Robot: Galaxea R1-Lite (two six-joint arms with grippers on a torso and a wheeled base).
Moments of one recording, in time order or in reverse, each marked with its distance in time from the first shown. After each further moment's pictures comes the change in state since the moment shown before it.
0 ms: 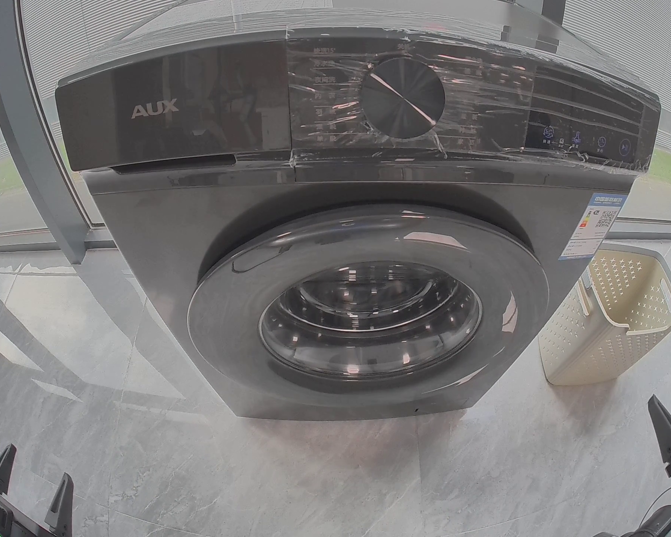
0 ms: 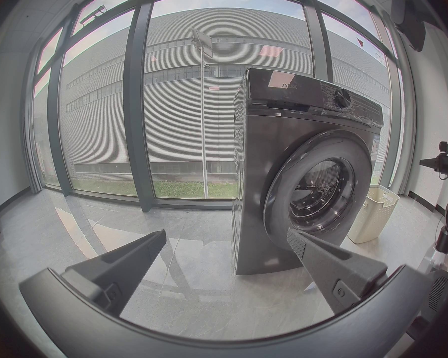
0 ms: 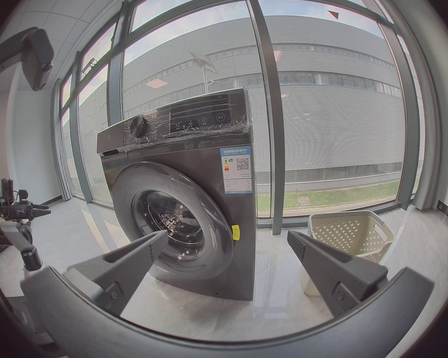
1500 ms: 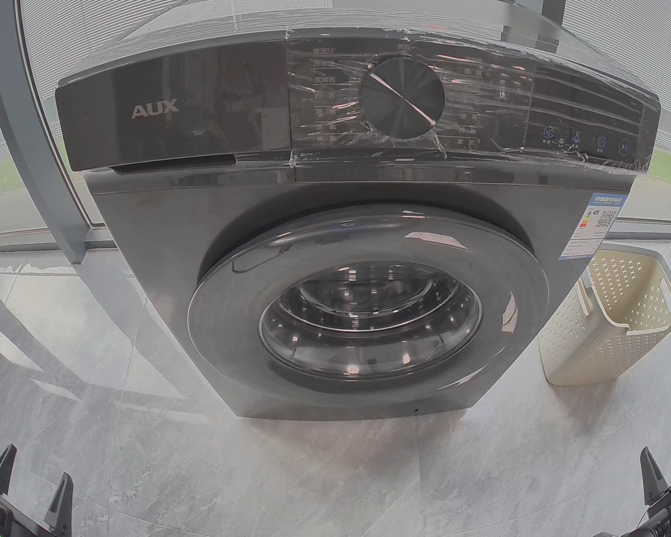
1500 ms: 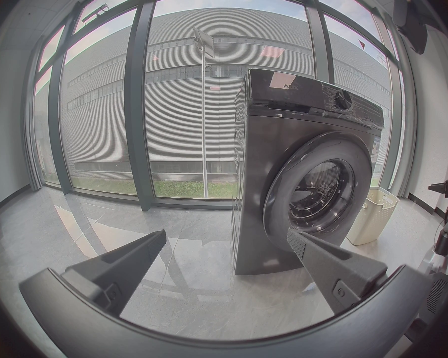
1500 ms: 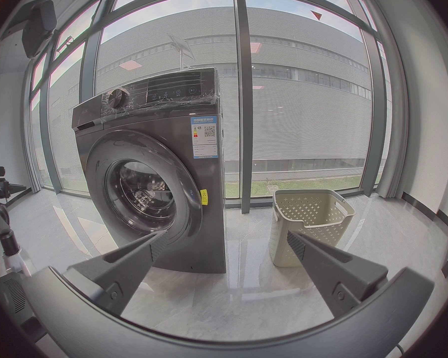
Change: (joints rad) left arm 0.000 0.000 0.000 0.000 0.000 -0.013; right arm -0.121 -0.420 0.000 0.518 -0.091 -0.019
